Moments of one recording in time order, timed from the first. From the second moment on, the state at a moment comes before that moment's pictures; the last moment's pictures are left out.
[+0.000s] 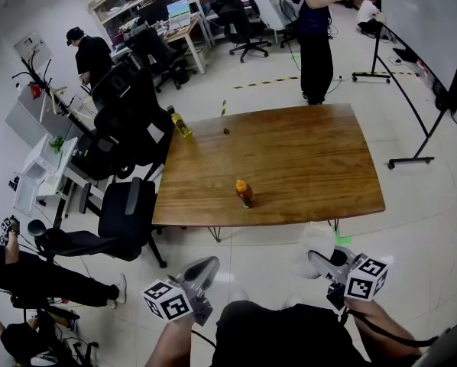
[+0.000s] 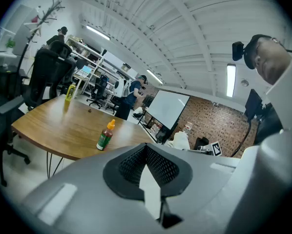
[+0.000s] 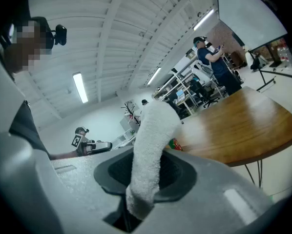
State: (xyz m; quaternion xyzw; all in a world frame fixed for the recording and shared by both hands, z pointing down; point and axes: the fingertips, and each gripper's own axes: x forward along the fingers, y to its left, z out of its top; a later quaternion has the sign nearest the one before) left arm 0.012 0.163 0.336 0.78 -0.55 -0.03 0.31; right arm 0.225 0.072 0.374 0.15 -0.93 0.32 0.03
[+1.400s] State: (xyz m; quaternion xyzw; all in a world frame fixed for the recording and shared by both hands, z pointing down) left arm -0.066 -0.068 0.436 0.96 -0.13 0.21 0.12; right arm 0.031 0.003 0.439 0.37 -0.83 0.38 -0.16
